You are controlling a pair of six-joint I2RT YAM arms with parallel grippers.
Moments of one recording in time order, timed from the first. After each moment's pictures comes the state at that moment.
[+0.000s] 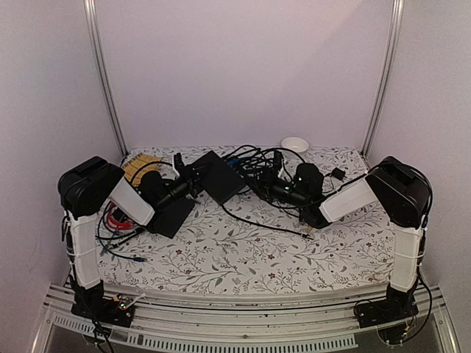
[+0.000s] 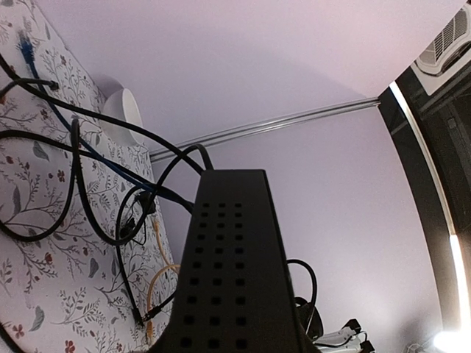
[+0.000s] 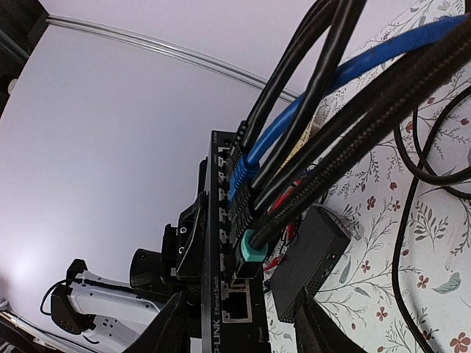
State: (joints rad) left arm -0.50 2.07 0.81 1.50 0.36 -1.45; right arm 0.71 2.02 0.99 1.06 -0.35 1.18
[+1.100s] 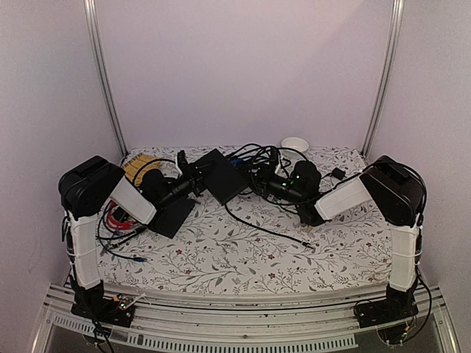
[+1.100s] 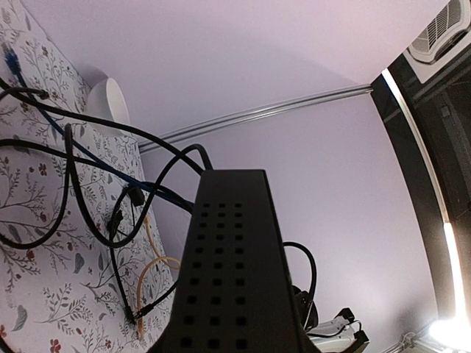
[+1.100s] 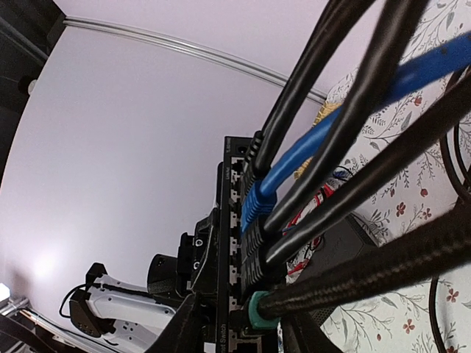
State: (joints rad) left arm -0.52 2.07 0.84 1.50 0.39 -1.46; right arm 0.71 2.06 1.06 1.12 -0.38 1.24
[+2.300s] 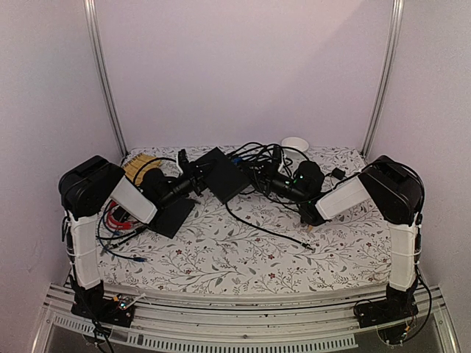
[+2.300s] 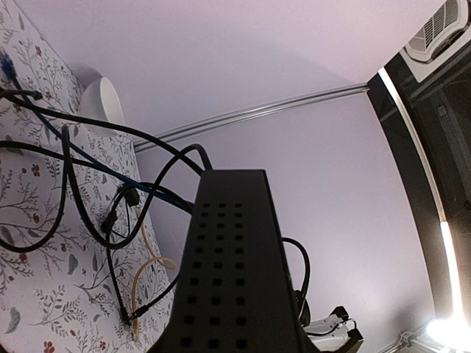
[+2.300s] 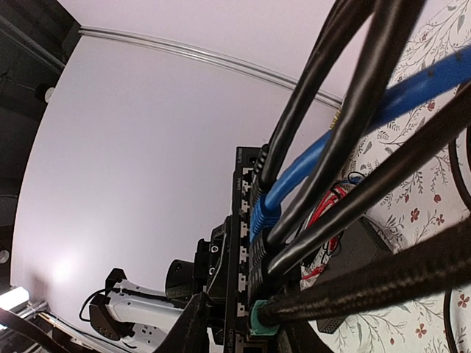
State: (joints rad) left arm -0.52 2.07 0.85 1.50 0.39 -1.46; right arm 0.69 2.08 1.05 1.21 -0.40 1.31
